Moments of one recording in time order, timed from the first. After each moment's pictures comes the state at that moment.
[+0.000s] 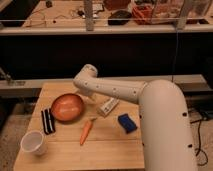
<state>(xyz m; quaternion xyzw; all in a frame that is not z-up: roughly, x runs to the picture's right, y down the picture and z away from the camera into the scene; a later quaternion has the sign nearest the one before) -0.110 0.040 0.912 -0.12 -0.16 -0.53 0.82</state>
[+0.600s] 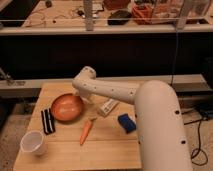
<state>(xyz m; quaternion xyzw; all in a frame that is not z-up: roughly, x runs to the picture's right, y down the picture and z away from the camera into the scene) -0.124 0.052 0.928 -0.12 -0.18 -0.54 0.82</state>
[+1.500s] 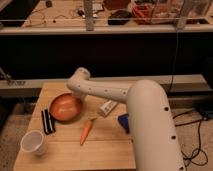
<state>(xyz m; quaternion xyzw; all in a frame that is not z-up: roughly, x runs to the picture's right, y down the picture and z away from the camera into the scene) -0.155 0.045 0.934 -0.11 -0.17 -0.55 0.81</state>
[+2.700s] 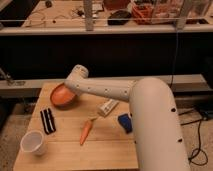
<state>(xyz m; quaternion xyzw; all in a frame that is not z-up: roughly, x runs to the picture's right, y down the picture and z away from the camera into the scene) -0.158 0.015 0.911 -0.06 -0.15 -0.58 0.80</state>
